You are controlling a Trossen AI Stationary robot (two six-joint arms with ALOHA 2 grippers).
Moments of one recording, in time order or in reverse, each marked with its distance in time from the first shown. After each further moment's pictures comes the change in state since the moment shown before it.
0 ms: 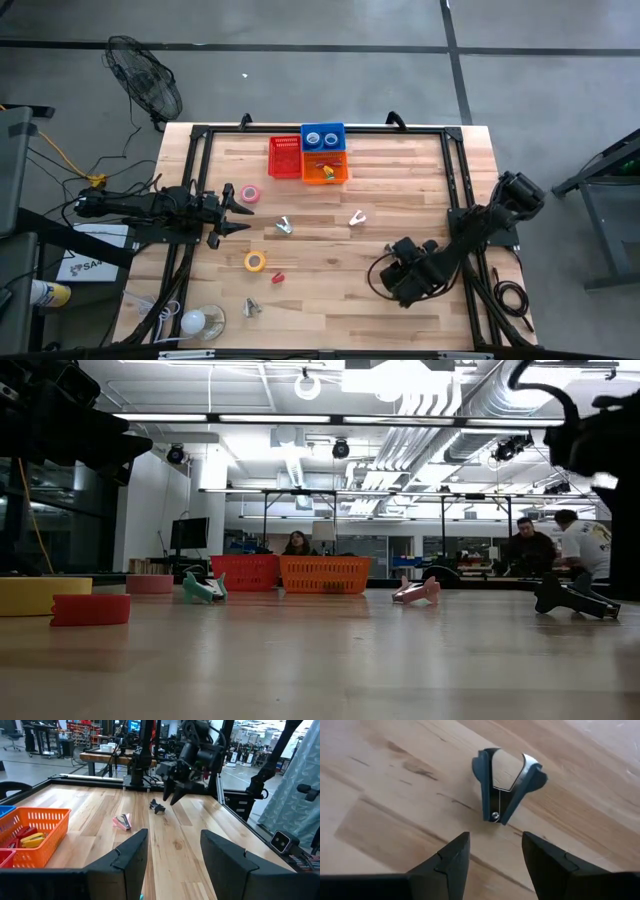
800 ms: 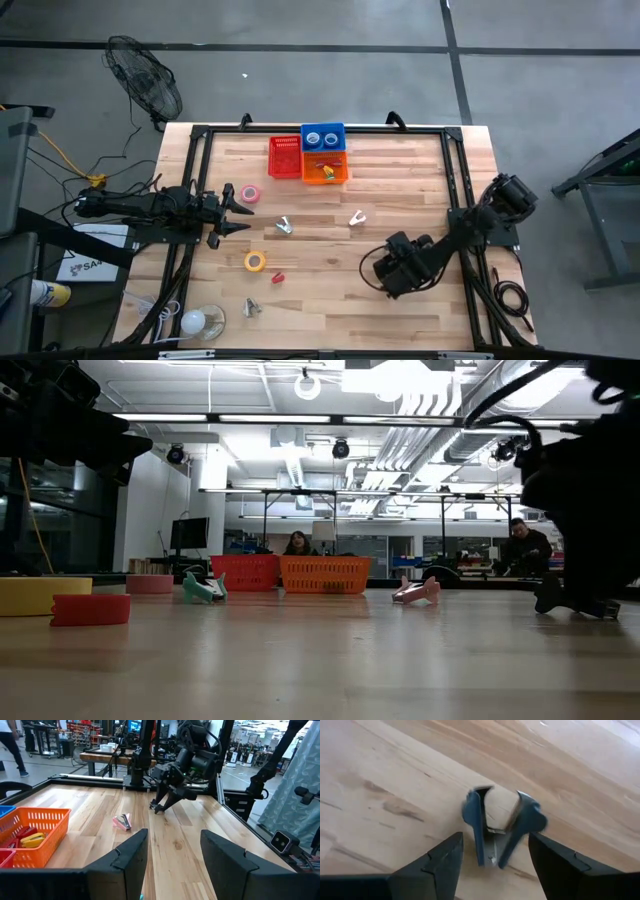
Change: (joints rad) left arm 0.000 0.000 0.000 0.000 0.000 0.000; right arm -0.093 0.063 0.000 0.018 0.039 -0.028
